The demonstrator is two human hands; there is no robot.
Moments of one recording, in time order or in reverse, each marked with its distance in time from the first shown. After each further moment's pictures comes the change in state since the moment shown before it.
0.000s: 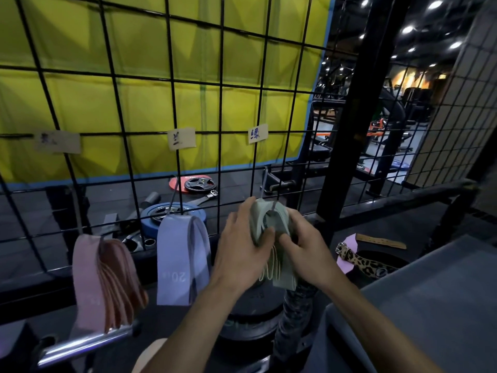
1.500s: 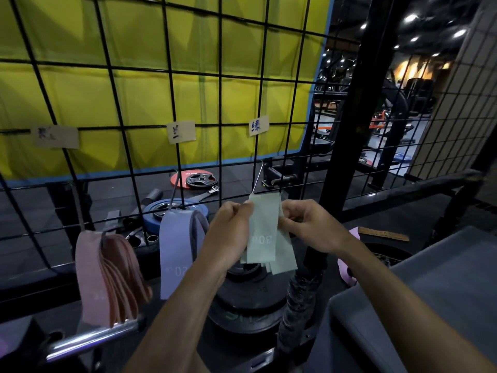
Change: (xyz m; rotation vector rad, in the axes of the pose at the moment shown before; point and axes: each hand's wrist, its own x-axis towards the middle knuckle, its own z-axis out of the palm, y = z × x) left_hand 0.011 0.023 -0.033 -0.336 -0.059 -0.506; right_hand 0.037 0.008 -0.023 0.068 -0.283 -0.010
